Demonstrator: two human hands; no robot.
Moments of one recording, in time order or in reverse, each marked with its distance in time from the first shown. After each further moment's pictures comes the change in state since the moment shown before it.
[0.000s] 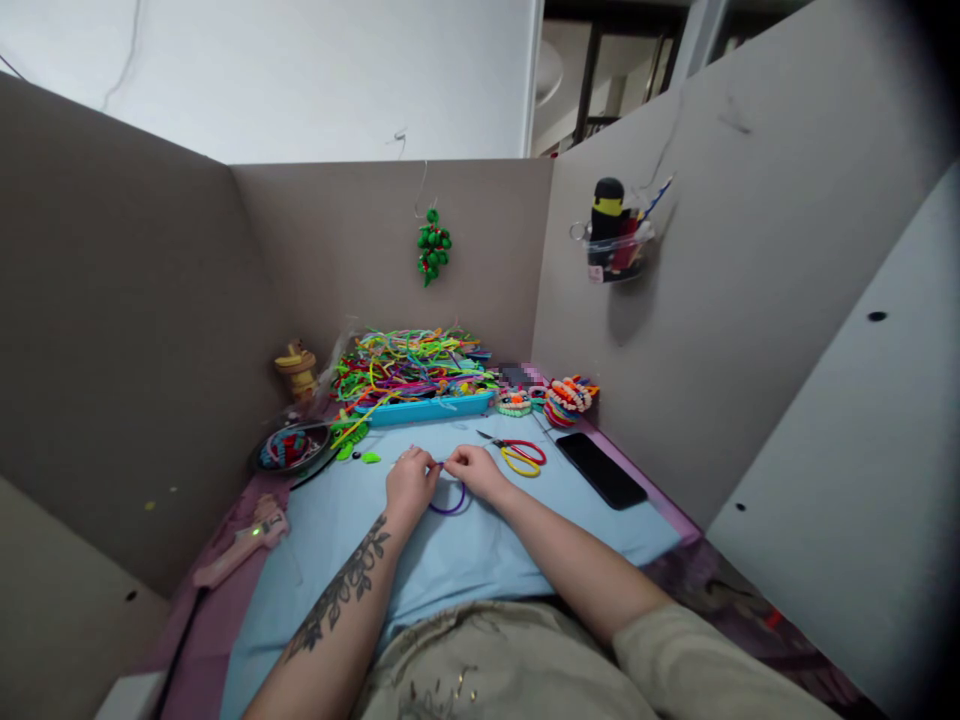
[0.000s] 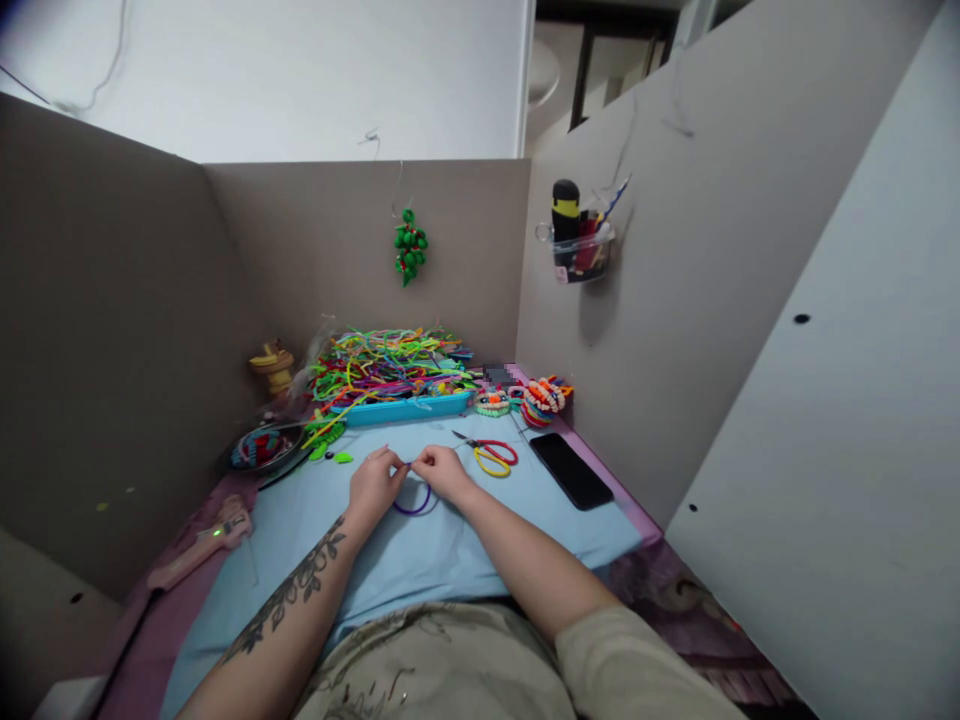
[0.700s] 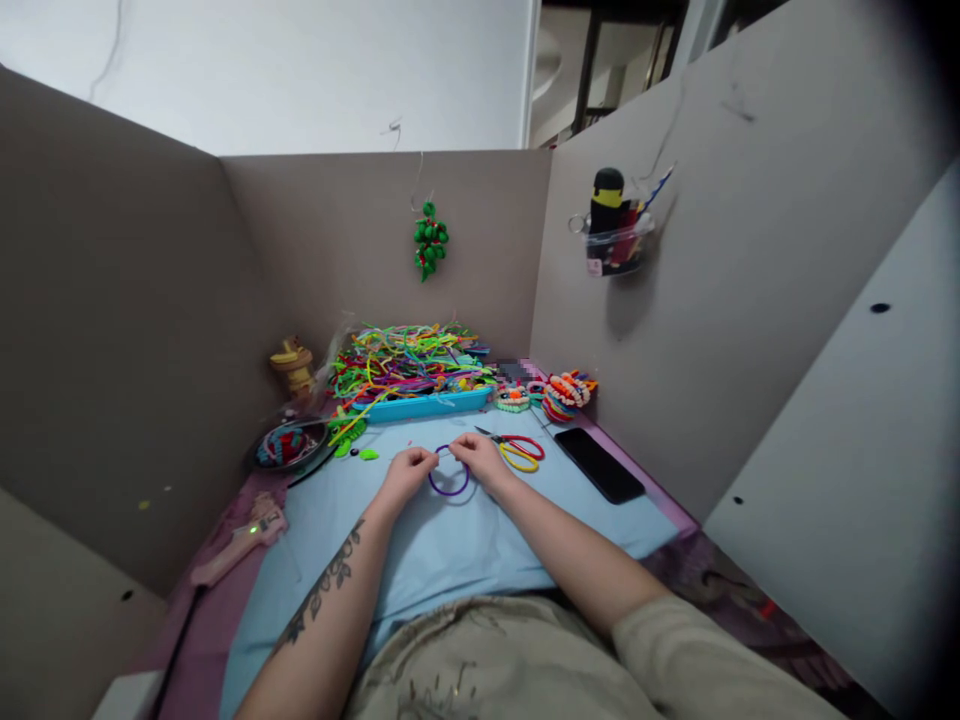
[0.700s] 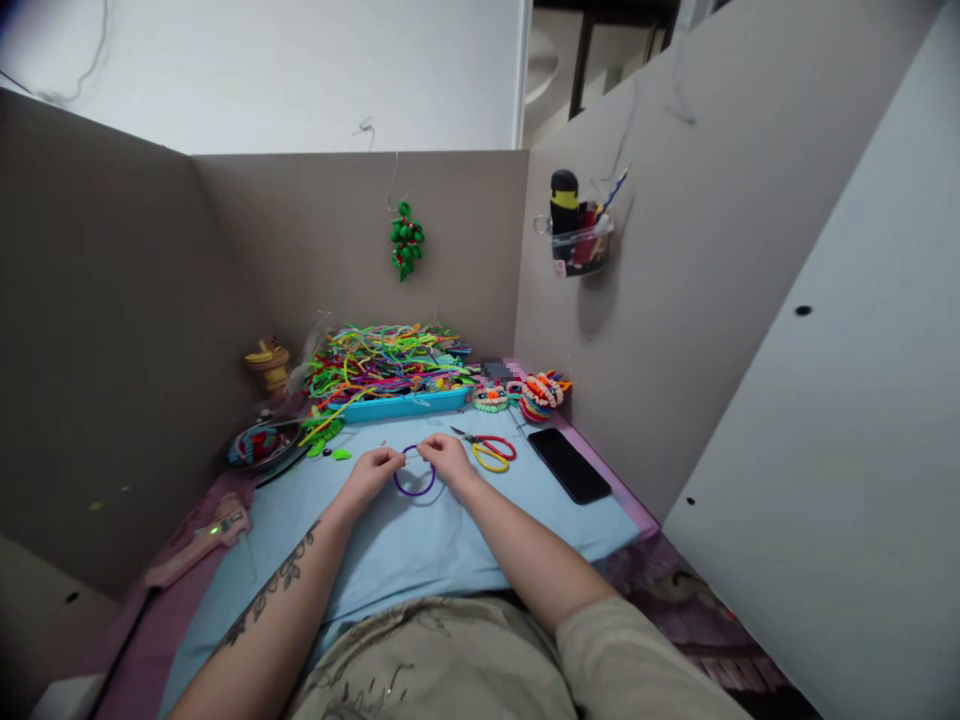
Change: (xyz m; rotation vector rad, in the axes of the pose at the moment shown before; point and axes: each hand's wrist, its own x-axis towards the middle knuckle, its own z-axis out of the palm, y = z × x) left_hand 0.015 -0.014 0.005 -0.735 -0.189 -0.269; right_hand 0.008 0.008 -0.007 0.290 0.081 0.098
